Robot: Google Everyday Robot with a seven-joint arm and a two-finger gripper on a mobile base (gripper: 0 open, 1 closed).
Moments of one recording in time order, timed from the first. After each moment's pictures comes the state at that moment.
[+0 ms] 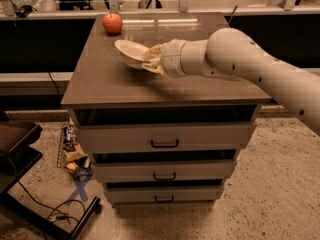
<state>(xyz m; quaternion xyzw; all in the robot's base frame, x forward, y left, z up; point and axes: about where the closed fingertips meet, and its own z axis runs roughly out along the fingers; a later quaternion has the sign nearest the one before) 0.677 0.027 0.880 -0.67 0.48 -0.01 0.56</state>
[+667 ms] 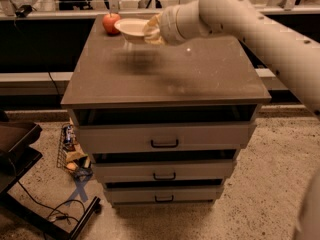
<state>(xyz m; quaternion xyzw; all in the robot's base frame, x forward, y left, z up) 0.741 0.024 0.927 -0.74 0.42 -0.10 0.51</state>
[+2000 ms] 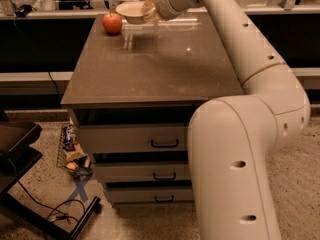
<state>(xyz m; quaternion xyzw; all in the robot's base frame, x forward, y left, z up) 0.867 0.021 0.935 -0.78 0.38 -0.14 0.47</state>
